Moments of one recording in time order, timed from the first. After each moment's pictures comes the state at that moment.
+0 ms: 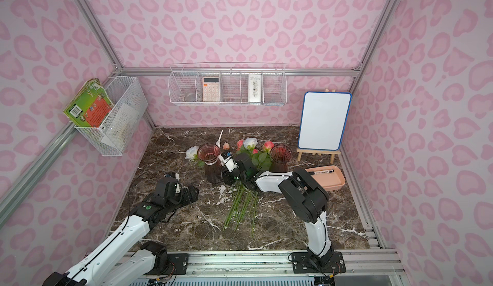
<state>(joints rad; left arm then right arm) -0.31 0.88 0.50 -0.45 -0.01 -0.65 0.80 2.01 1.16 0.38 -0.36 0.16</state>
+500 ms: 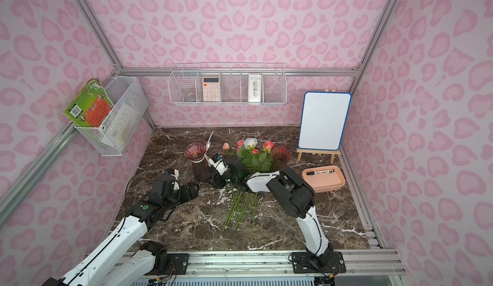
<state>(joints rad) -0.30 0.85 0.55 -0.45 0.01 -0.66 0.84 2.09 1.22 0.41 -0.46 0.22</state>
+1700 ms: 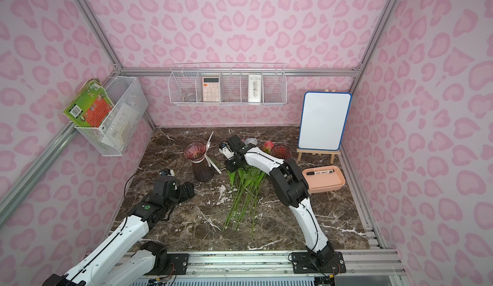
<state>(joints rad) -0.30 0.88 0.51 -0.41 -0.16 -0.63 0.72 2.32 1.87 -0.59 -0.18 -0.10</state>
